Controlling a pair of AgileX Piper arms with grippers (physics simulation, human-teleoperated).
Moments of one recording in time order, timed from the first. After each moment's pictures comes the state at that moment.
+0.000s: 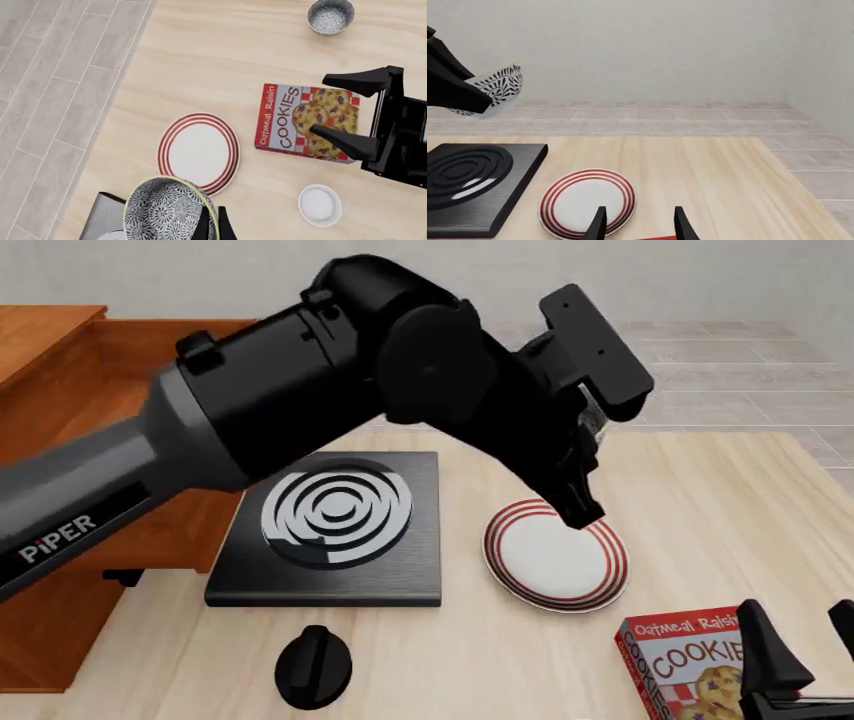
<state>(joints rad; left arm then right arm) -1.01 1.78 -1.90 0.93 0.35 -0.01 0.02 -0.01 0.00 -0.01</state>
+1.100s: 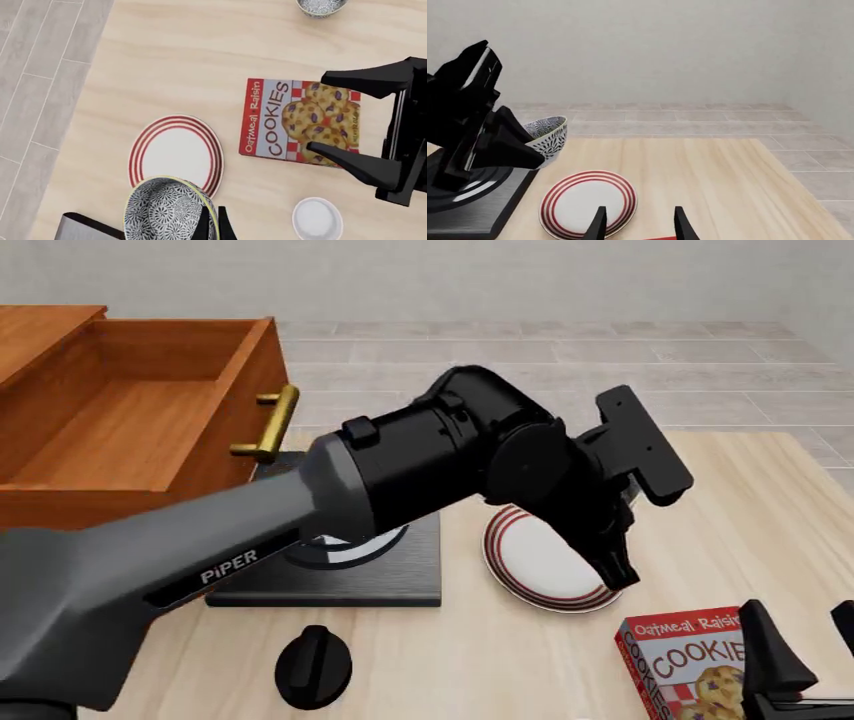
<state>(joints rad) -1.05 1.93 -1.88 0.83 0.35 -0.02 0.00 -0.01 0.01 -0.01</state>
